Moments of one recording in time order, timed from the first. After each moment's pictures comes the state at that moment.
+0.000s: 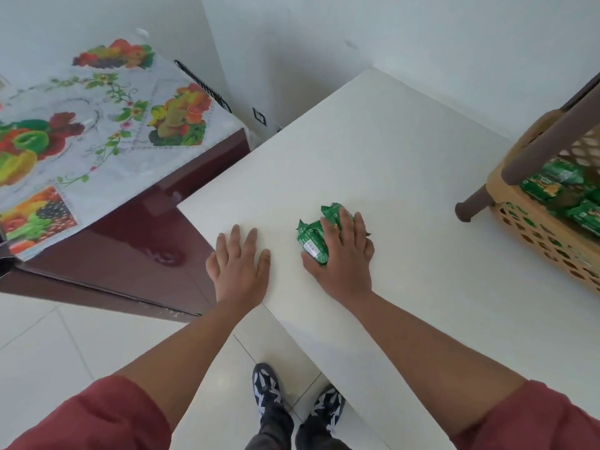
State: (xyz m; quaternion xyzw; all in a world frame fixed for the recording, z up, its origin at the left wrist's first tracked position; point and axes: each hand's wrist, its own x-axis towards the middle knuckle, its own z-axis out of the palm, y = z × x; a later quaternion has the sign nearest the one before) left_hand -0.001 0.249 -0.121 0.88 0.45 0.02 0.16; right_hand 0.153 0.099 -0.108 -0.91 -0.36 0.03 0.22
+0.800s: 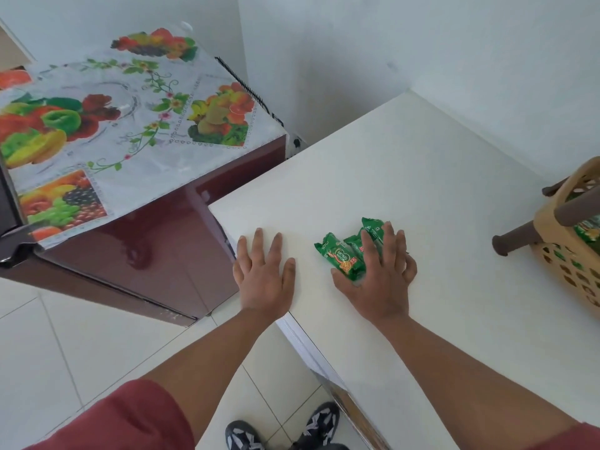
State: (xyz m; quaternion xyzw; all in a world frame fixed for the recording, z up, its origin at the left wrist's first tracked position) left_hand -0.010 0.266 -0.125 0.86 0.44 0.08 0.25; right_hand 0.151 0.111 -0.113 -0.92 -0.36 -0.03 0.16
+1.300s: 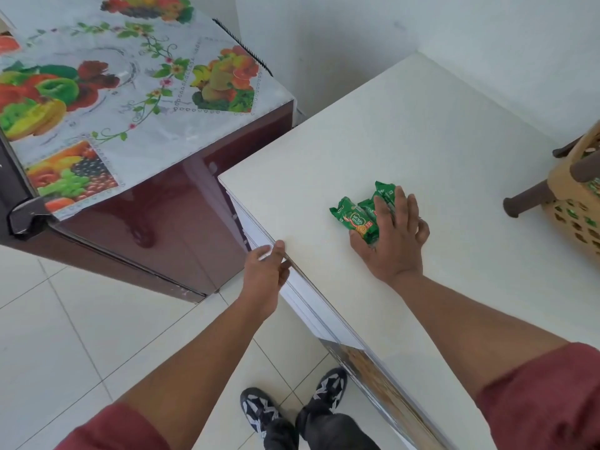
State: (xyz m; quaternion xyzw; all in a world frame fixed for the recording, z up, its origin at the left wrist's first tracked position) left_hand -0.052 0.258 -0.126 0.33 0.52 0.18 0.77; right_hand 0.149 0.112 -0.105 -0.93 -0.35 0.00 0.13
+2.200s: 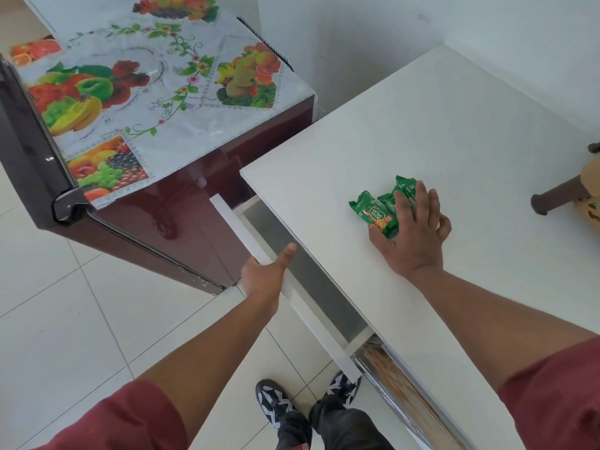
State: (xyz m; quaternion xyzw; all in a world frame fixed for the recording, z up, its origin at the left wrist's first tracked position) left_hand -0.083 0.261 -0.120 0.45 0.67 0.13 0.57; right_hand 0.150 0.113 -0.108 -0.93 -0.35 -0.01 0.14
